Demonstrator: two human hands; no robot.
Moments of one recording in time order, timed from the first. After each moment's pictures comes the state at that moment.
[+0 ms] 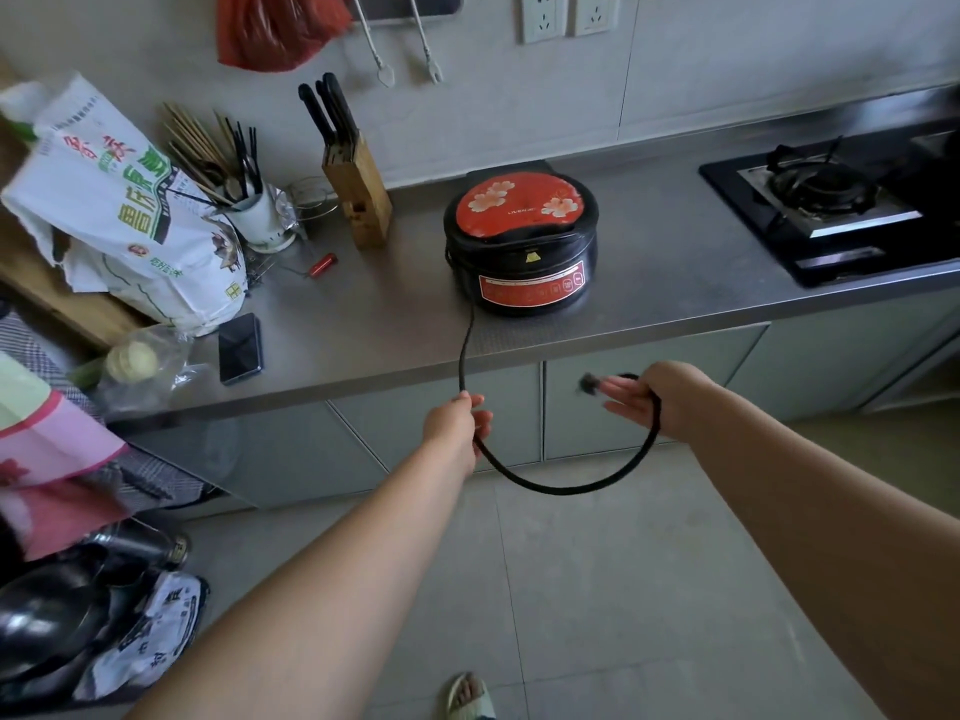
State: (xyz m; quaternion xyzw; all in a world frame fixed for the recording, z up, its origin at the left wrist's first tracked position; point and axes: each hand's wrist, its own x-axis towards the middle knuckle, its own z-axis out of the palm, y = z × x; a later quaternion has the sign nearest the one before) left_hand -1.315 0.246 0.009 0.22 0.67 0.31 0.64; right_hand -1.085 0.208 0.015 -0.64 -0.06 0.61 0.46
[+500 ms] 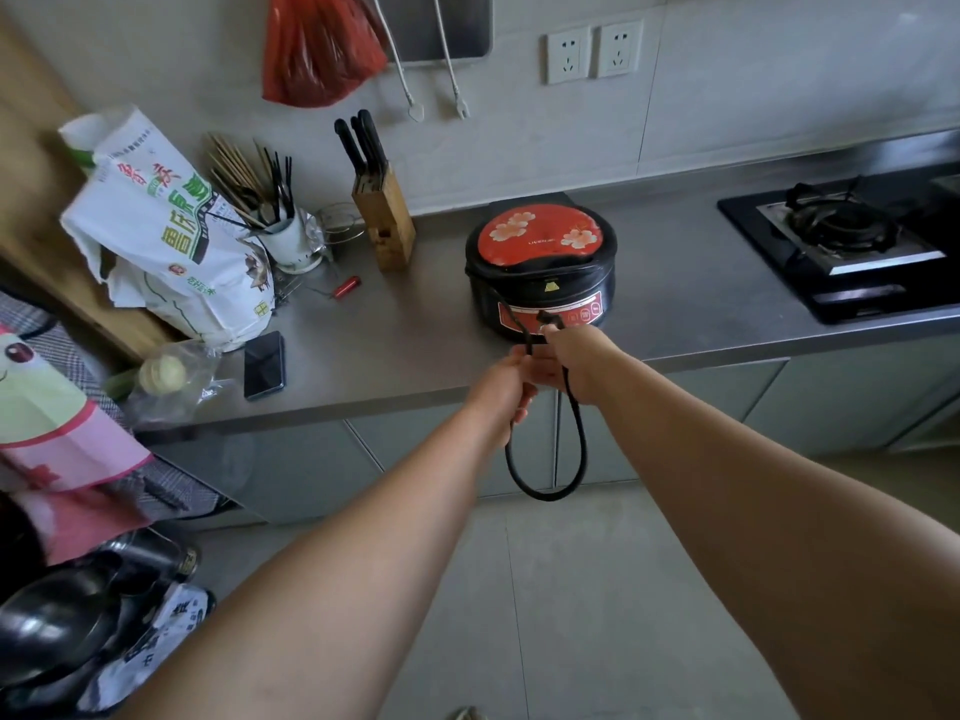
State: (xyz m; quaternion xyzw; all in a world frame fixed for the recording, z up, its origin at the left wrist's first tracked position) left_hand -1.279 0.273 0.059 0.45 0.56 0.27 0.64; right_hand -1.179 0.282 0.084 -0.63 -0.19 0.61 0.44
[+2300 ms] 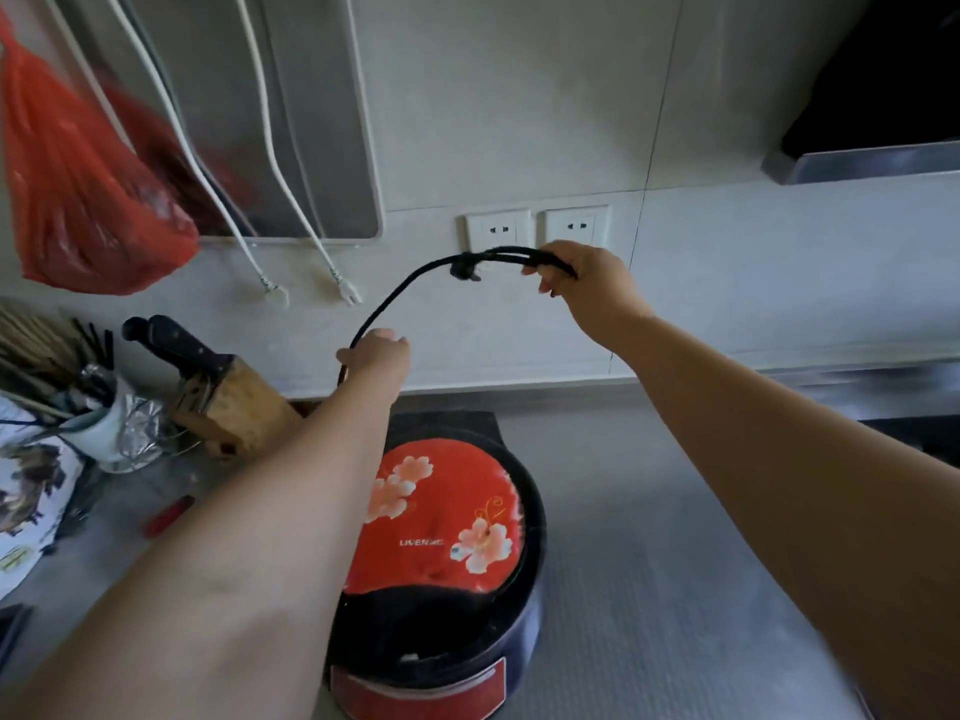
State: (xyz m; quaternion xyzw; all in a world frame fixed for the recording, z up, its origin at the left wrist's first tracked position) left_hand -1.109 0.825 0.088 0.47 0.78 0.27 0.32; right_hand -0.863 0.733 0.184 -0.60 -0.66 0.20 0.41
